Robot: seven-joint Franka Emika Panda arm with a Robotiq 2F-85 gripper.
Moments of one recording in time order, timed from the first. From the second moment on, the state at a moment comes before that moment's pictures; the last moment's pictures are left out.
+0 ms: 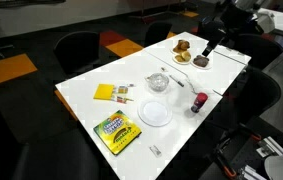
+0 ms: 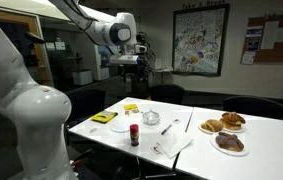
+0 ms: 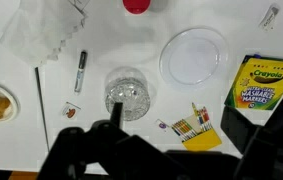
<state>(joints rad) 0.10 -0.39 -0.08 -2.49 0.07 2.30 -0.30</state>
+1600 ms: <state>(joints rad) 0.42 -0.07 -0.24 -2.48 0.53 2.75 -1.20</state>
